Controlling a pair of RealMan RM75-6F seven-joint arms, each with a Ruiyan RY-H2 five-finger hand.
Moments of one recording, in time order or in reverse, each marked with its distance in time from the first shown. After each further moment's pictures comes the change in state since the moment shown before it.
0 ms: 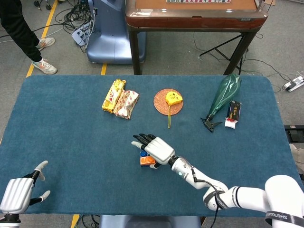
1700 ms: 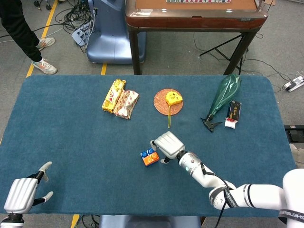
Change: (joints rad) left arm -0.008 -0.002 0.010 -0.016 -0.001 -0.022 0.031; right arm 0.061 0.180 0.003 -0.256 0.410 -0.020 -0.282
